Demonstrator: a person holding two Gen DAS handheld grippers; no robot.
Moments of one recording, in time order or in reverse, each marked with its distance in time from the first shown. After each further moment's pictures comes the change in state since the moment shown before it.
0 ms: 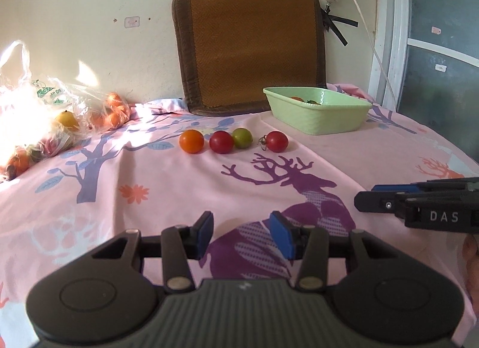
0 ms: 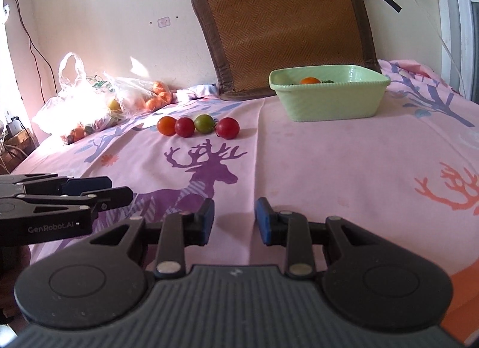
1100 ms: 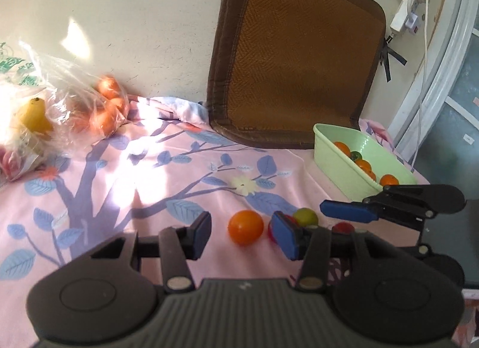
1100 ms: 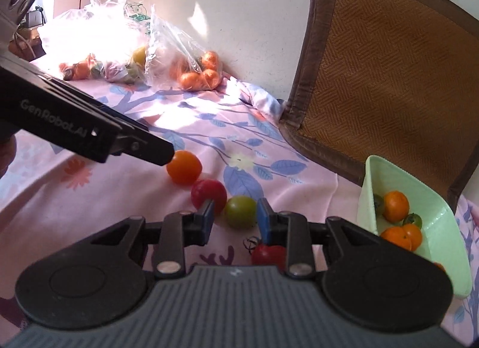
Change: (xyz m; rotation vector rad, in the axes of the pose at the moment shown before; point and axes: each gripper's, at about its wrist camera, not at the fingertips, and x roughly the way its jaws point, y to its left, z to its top) left arm 0.108 0.107 0.101 -0.199 0.113 -0.142; right arm 0.134 0.069 0.092 -0.552 0.139 0.044
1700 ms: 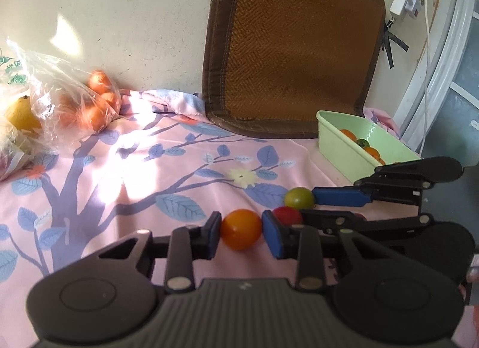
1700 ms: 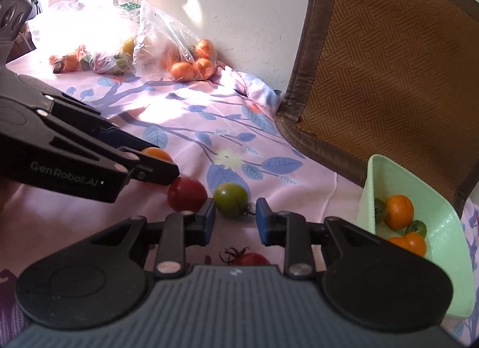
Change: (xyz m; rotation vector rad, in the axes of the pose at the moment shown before) left arm 0.013 -0.006 -0.011 0.022 0.004 0.017; right arm 0.022 -0.013 0.004 0.007 0.045 0.041
